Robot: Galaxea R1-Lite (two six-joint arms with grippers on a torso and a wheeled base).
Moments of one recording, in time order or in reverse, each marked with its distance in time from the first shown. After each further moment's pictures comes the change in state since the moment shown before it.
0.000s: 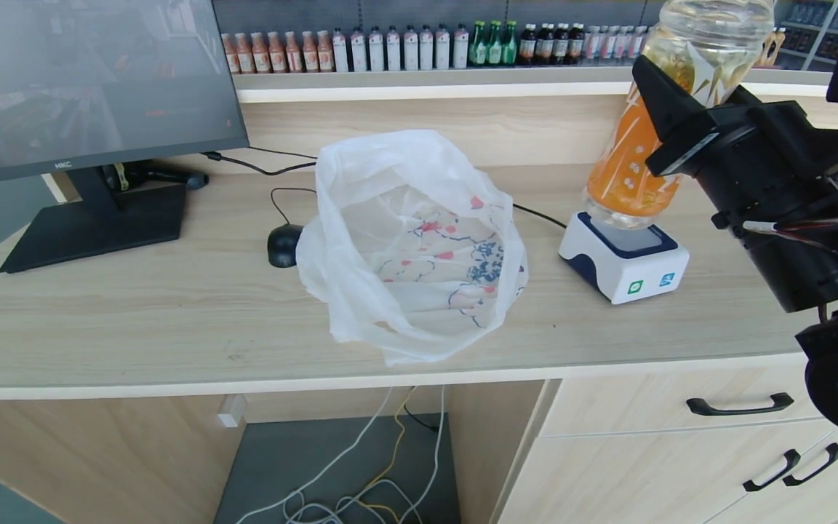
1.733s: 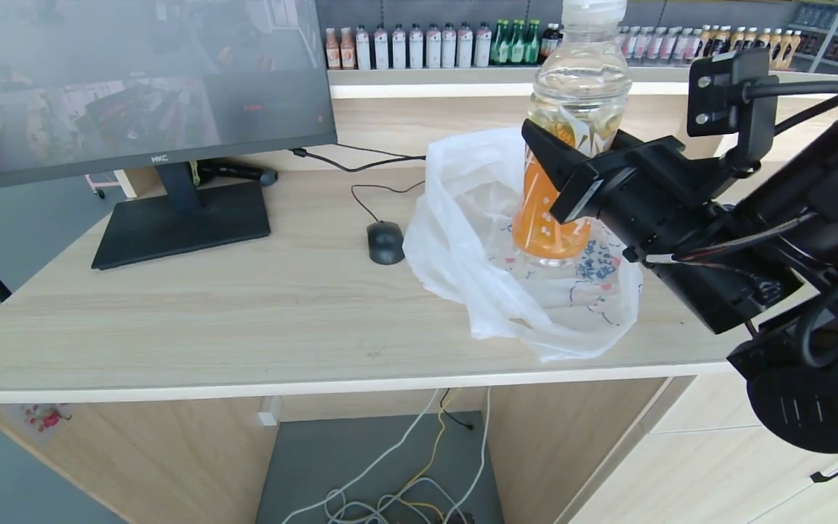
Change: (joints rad) left arm 0.000 0.000 0.000 0.000 0.000 0.000; right arm 0.143 0.065 -0.066 0.183 -0.002 -0.026
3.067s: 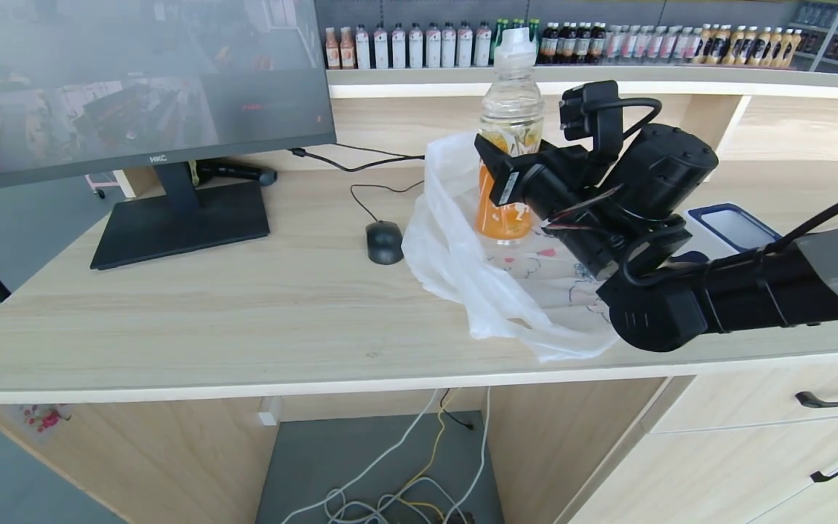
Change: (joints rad) left arm 0.000 0.000 0.000 0.000 0.000 0.000; right arm -0.070 0.320 -0.430 0.175 -0.001 0.041
